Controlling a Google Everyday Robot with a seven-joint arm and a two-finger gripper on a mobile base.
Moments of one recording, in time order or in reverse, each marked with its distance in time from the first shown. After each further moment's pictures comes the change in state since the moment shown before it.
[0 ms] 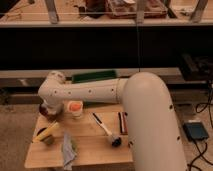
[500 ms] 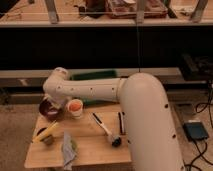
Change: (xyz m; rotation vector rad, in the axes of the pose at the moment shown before) arm 0.006 0.039 0.017 -0.020 -0.008 0.082
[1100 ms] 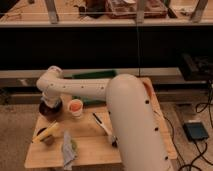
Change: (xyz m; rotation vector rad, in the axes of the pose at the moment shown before) arm 0.038 -0.015 0.021 0.053 0.016 -0.036
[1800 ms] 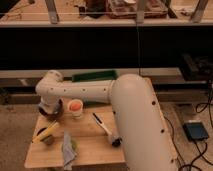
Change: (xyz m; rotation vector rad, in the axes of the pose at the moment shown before) arm -0.025 -0.026 -0.011 0.041 0.003 -0.070
